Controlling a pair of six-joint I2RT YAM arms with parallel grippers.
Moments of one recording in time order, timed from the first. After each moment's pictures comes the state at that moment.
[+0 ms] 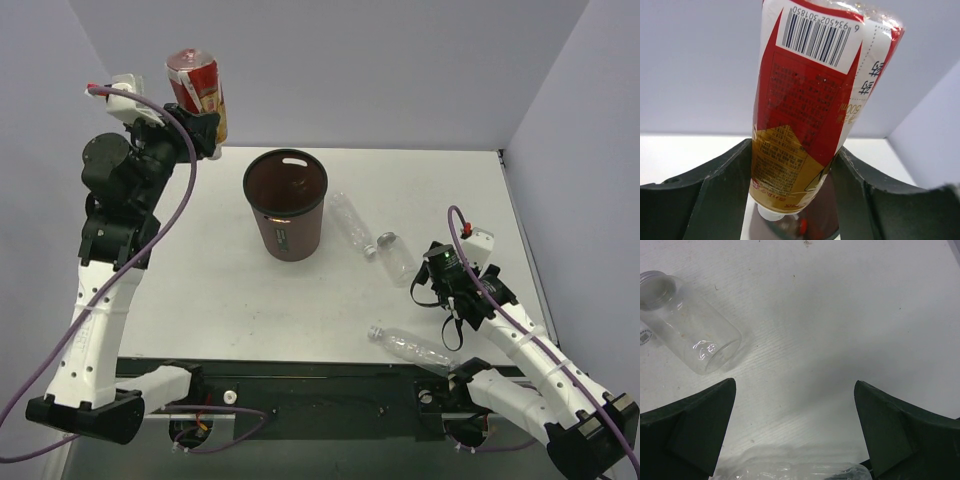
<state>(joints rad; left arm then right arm) -0.18 1.19 1.57 -0.32 0.02 -0.36 0.50 0.89 0.71 -0.79 0.68 0.73</state>
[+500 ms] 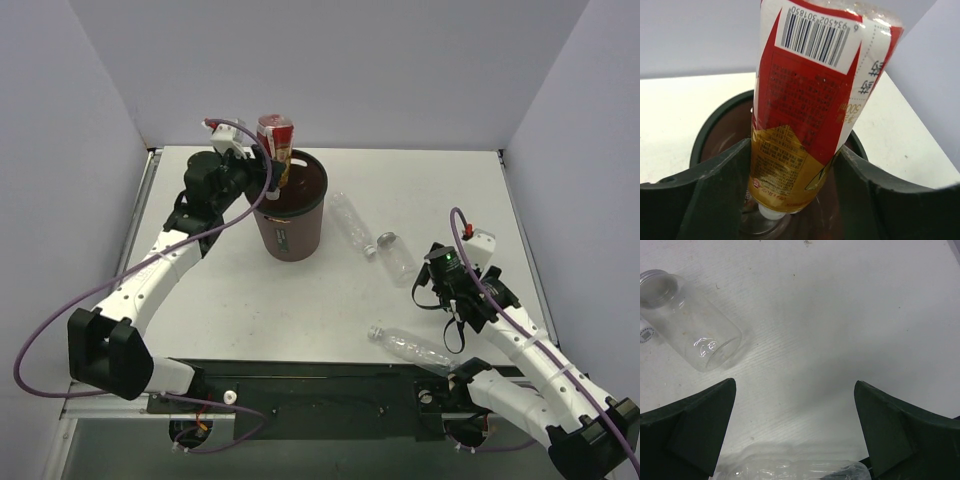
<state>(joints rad) -0.35 1.35 1.18 0.12 0.13 -0.34 0.51 0.87 0.71 -0.80 0.68 0.74</state>
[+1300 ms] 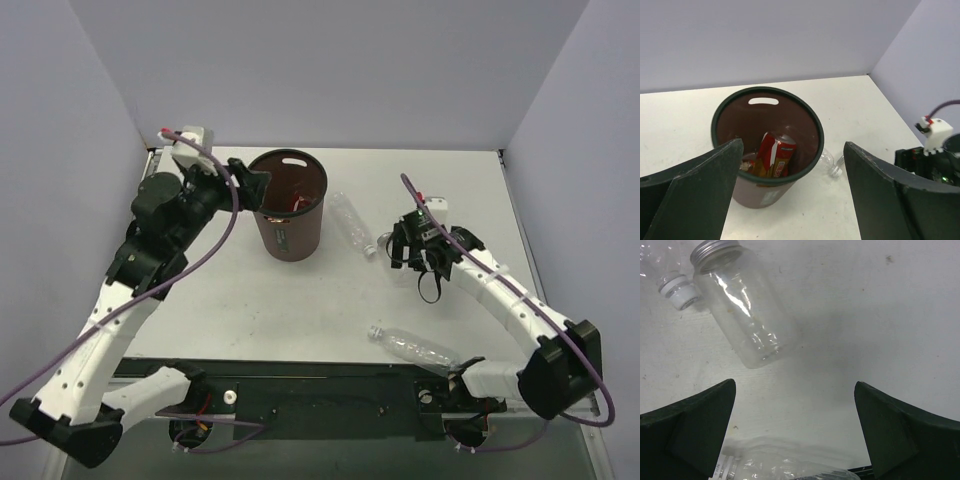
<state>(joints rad) -0.47 1.08 1.29 -0.25 -0.01 -0.30 0.48 1.22 0.96 -0.78 0.49 0.47</state>
